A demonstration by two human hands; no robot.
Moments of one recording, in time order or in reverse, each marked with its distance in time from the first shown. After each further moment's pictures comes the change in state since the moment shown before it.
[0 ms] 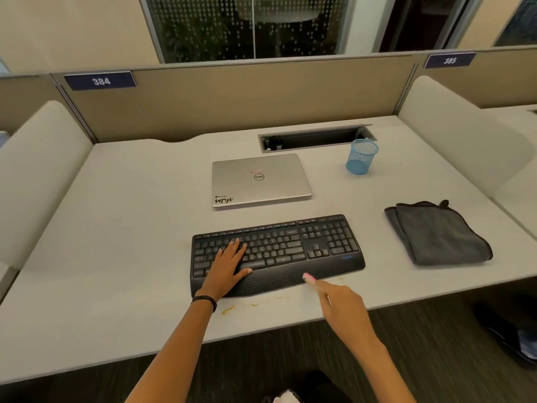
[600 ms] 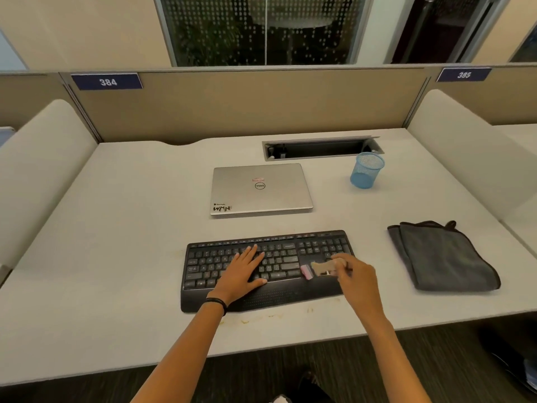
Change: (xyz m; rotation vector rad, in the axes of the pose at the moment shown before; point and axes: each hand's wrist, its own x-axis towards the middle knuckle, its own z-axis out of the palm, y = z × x) left_hand 0.033 0.036 0.001 0.011 -0.095 0.113; right_hand 0.072 0.050 -0.026 0.460 0.215 0.182
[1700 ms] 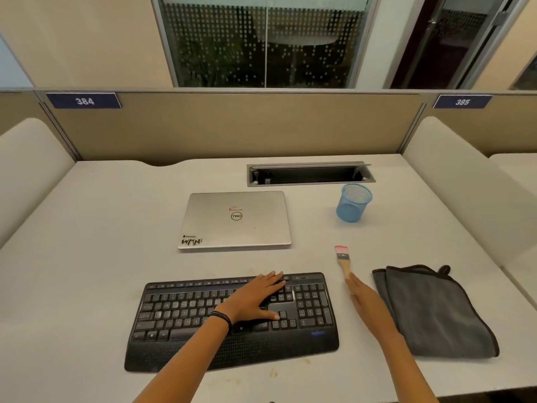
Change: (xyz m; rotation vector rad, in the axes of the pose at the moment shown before) left_hand 0.116 0.064 -0.006 0.009 -0.149 0.238; right_hand 0.129 0.176 -0.033 -0.225 -0.279 0.051
